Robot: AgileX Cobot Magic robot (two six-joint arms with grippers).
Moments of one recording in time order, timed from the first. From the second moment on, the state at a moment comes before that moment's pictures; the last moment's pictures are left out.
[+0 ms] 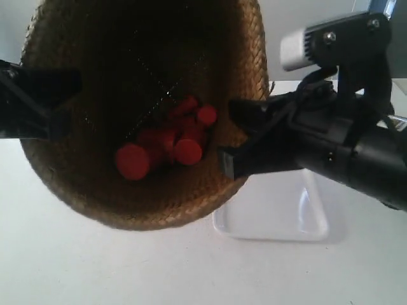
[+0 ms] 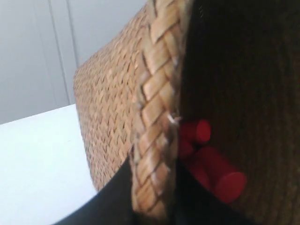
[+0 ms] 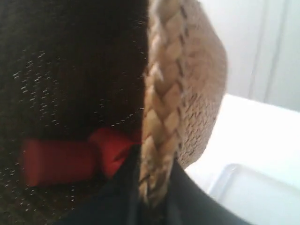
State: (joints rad) left arm -0.54 0.87 -0.65 -1.79 -0.10 1.73; right arm 0.68 1.04 -0.64 1.01 -0.19 -0.88
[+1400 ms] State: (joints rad) left arm -0.75 0.85 -0.78 -1.79 -0.34 1.86; right arm 0.79 1.03 -0.71 1.38 -0.35 -1.26
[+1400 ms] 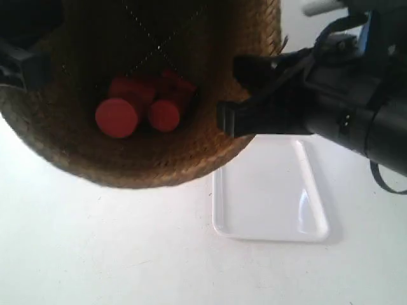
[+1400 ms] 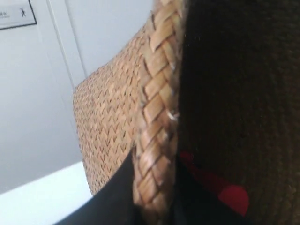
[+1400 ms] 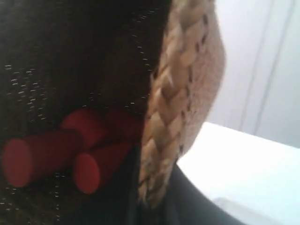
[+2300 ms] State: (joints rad) left arm -0.80 0.92 -0.71 -1.80 -0.44 1.82; right arm 0.79 1.11 -0.72 1.78 -0.32 -1.62
